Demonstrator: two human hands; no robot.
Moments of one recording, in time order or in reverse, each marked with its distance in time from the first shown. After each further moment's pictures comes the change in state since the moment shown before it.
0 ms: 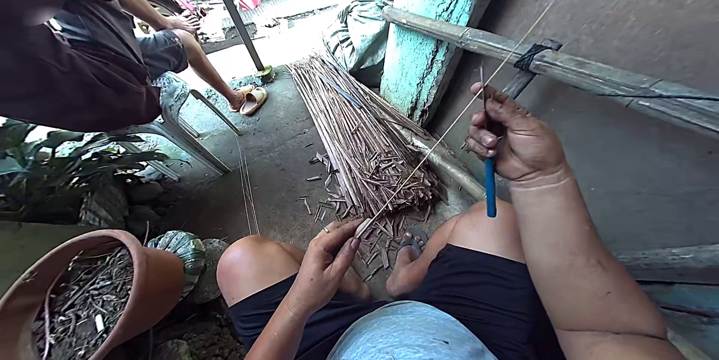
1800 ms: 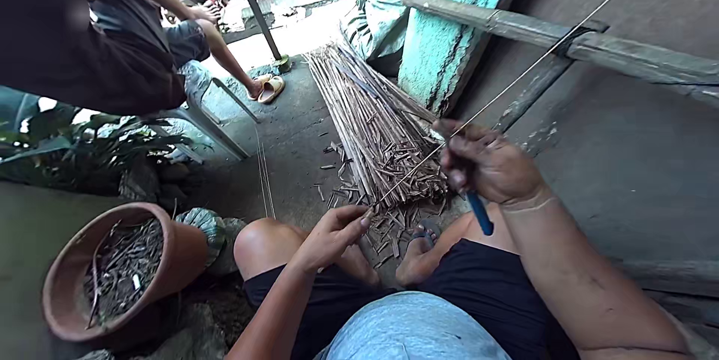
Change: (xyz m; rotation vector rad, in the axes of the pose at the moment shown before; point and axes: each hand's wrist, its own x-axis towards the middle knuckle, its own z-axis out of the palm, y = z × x) left_hand 0.018 -0.009 -0.017 -0.232 -0.239 -0.229; right_hand -0.023 0.048 0.019 -0.136 -0.203 0.156
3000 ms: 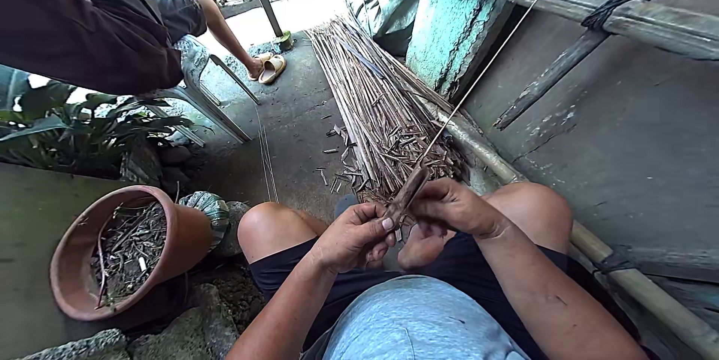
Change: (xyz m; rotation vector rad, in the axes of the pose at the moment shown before) left_hand -0.007 0.009 0.032 -0.672 -0.133 -0.193; right_hand -0.029 0.088 0.015 -0.140 -0.469 0.055
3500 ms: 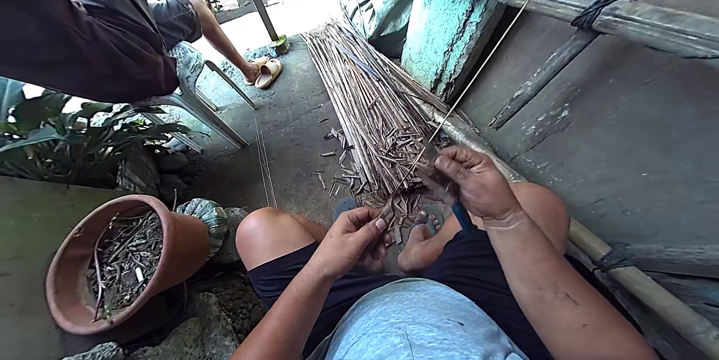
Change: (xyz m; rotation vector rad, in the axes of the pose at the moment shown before) left_hand -0.002 -0.007 -0.001 0.293 0.177 0.026; right_hand 0.000 -0.013 -0.017 -0.004 0.570 -0.125
